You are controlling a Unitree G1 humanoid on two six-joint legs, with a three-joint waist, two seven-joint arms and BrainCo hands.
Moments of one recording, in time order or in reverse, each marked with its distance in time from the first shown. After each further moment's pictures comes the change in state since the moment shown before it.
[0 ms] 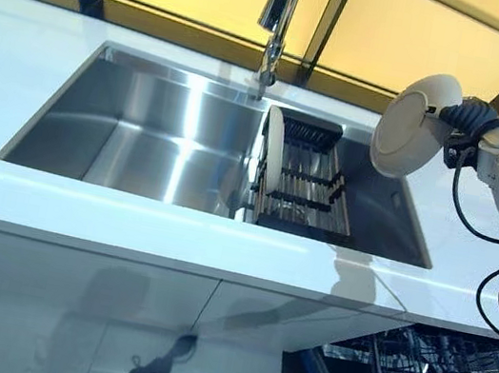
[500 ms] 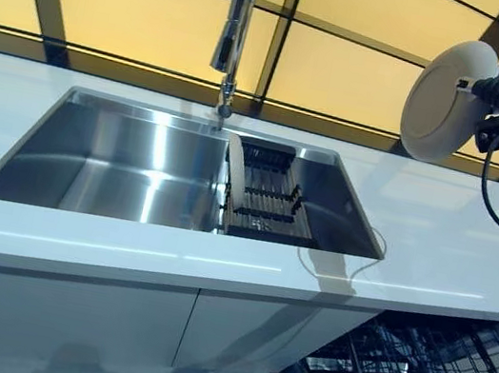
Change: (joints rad) left arm 0.034 -0.013 0.000 0.001 0.016 0.015 0.005; right arm -0.027 -0.139 0.090 -0.113 0.001 -0.018 -0.037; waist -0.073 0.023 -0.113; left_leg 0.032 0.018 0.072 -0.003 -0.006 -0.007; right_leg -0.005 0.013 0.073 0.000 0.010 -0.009
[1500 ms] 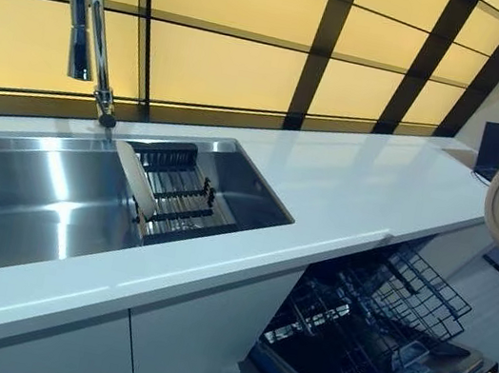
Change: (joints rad) left arm 0.025 -0.006 0.044 0.002 0.078 0.039 -0.019; right arm 0.672 -0.383 -0.391 -0.152 -0.122 -0.109 0.320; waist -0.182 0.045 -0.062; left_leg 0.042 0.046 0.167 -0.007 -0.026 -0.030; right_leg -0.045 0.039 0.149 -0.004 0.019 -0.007
